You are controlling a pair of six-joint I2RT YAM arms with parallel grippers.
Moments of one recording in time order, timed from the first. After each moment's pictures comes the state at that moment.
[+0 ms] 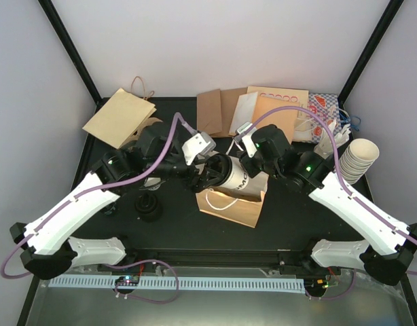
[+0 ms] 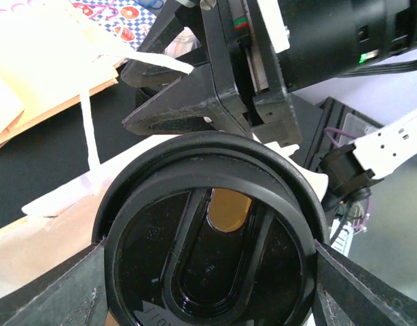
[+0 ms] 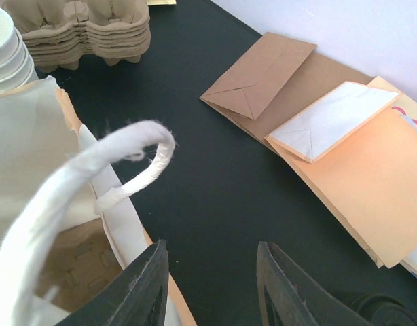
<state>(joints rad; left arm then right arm) -0.88 1.15 1.44 -0.84 0.32 -0.11 0.84 1.19 1.33 -0.82 0.24 -0.02</state>
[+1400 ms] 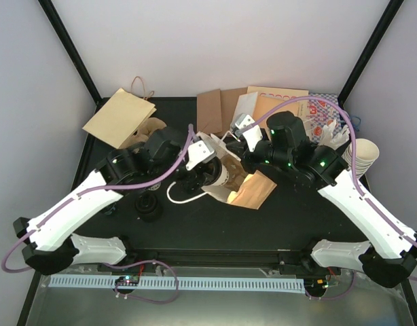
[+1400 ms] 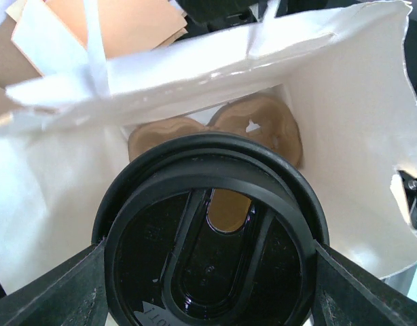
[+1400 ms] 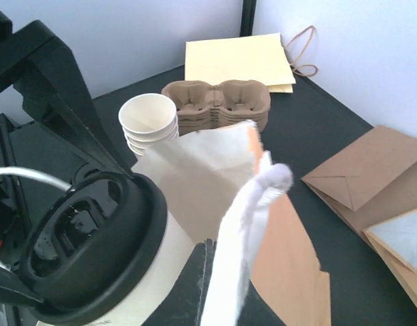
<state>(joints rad) -0.93 1.24 1.52 -1.02 0.04 0.06 0.77 1.19 1.45 -0.76 -0.20 -0.12</state>
